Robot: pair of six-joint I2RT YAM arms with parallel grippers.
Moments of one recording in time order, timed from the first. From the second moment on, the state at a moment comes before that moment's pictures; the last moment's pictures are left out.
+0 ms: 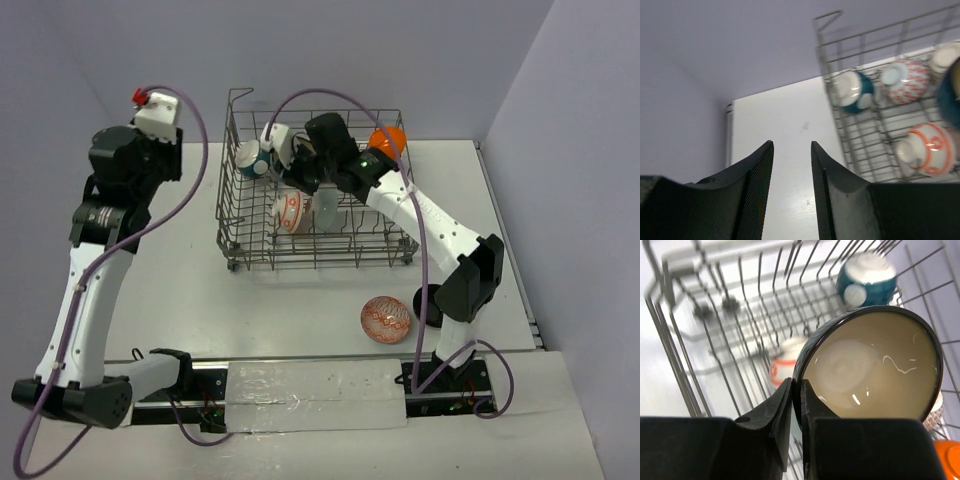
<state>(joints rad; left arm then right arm) -0.21 1.20 1.51 -0.53 -0.08 0.22 0.73 1.78 1.83 -0.64 -0.21 -0.53</state>
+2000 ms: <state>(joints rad) 0.11 0.90 1.05 -0.50 -0.03 0.11 0.48 2.18 1.79 0.42 -0.84 1.26</state>
